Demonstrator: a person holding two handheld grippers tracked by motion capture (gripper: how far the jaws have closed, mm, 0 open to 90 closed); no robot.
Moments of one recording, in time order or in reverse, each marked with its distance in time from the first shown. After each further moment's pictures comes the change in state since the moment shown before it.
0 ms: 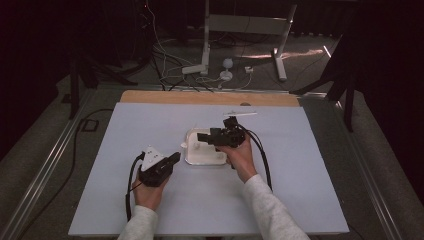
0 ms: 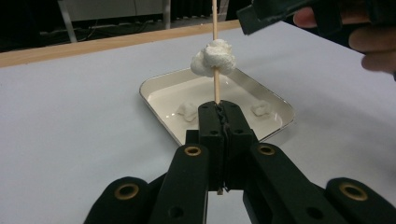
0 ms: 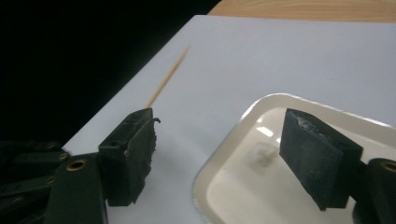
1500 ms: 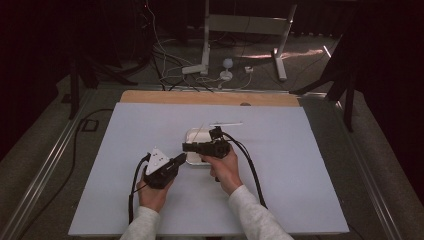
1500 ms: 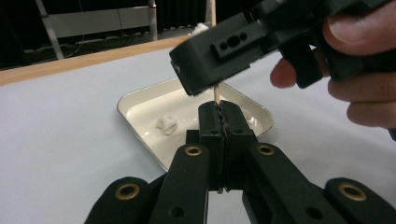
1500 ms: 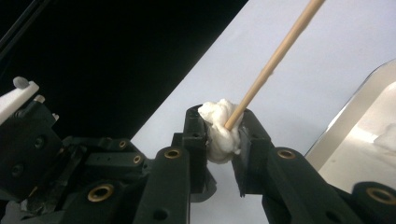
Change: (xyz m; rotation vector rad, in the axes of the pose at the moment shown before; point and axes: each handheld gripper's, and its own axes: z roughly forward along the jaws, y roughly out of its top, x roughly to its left) left arm -0.014 0.002 0.003 -0.042 -0.047 0.059; right arm 0.030 -0.020 0.026 0.019 0.196 0.116
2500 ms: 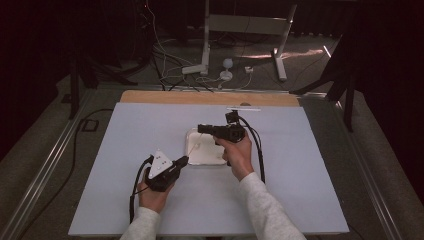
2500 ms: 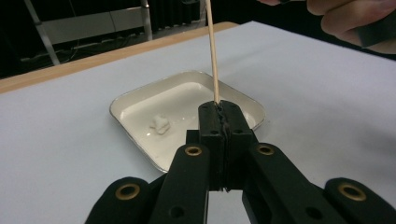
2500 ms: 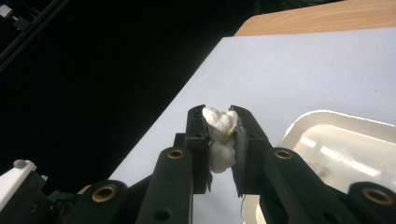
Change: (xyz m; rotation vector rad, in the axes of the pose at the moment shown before) left arm -0.005 0.001 -0.006 0.009 -0.002 0.054; right arm -0.013 0.040 -0.038 -0.087 -0.080 0.012
